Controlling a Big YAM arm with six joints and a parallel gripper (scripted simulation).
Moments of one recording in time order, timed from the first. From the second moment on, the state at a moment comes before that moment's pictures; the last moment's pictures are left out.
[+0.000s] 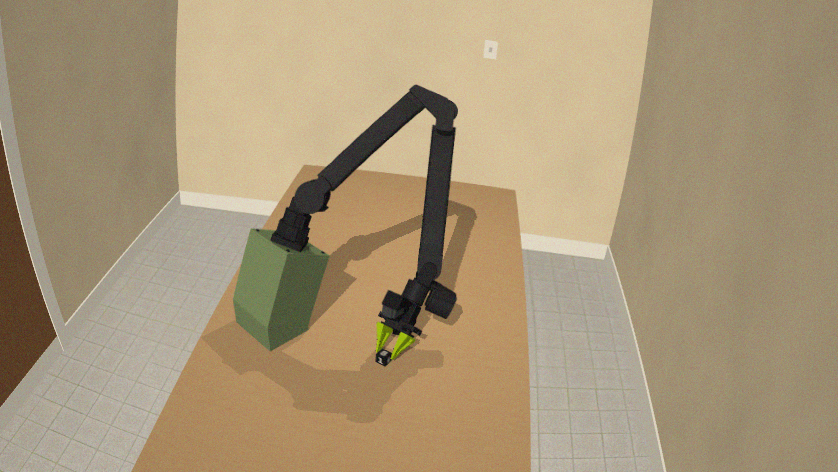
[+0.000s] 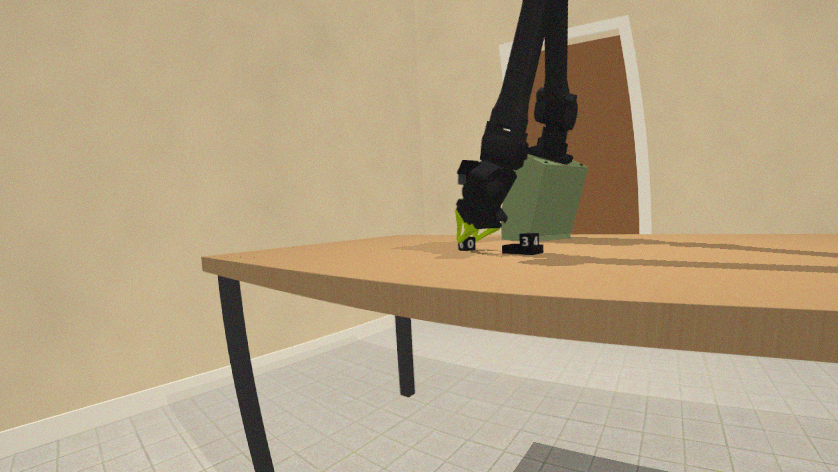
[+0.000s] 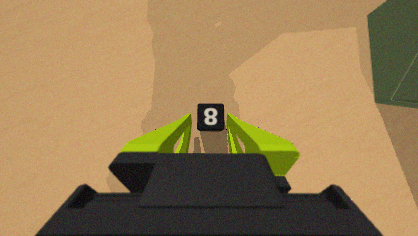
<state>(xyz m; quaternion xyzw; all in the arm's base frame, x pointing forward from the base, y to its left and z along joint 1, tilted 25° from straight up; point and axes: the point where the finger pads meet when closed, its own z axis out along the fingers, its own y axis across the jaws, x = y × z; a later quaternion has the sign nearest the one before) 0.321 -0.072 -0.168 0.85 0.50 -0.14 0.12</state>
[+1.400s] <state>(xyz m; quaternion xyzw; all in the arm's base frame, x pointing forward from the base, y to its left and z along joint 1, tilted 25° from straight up) 0.321 -0.070 -0.173 0.85 0.50 -0.14 0.12</state>
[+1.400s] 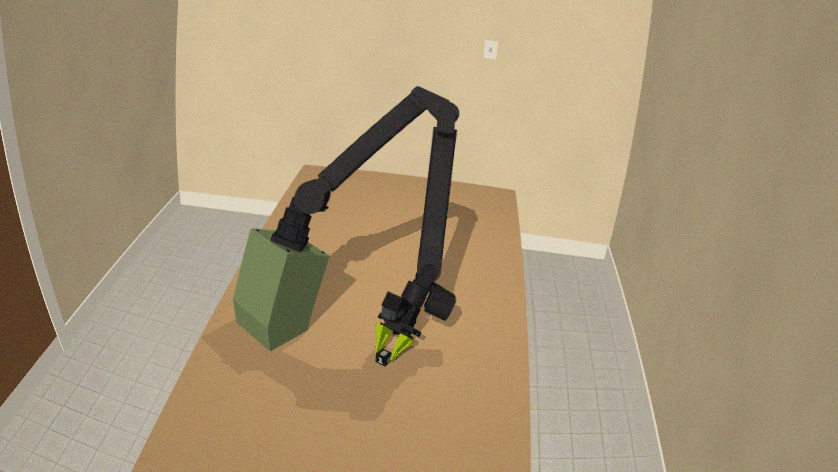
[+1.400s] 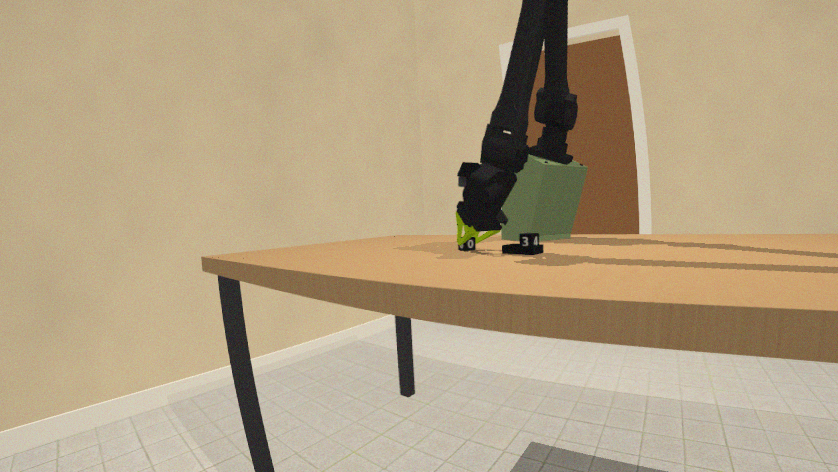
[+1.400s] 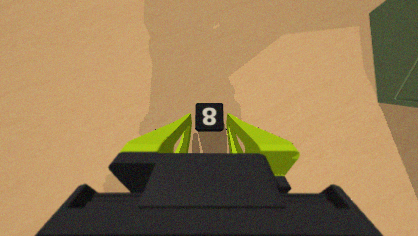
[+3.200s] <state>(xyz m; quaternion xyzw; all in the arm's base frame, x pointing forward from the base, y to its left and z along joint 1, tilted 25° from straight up) 0.312 -0.071 -0.162 0.85 0.50 -0.15 0.11</state>
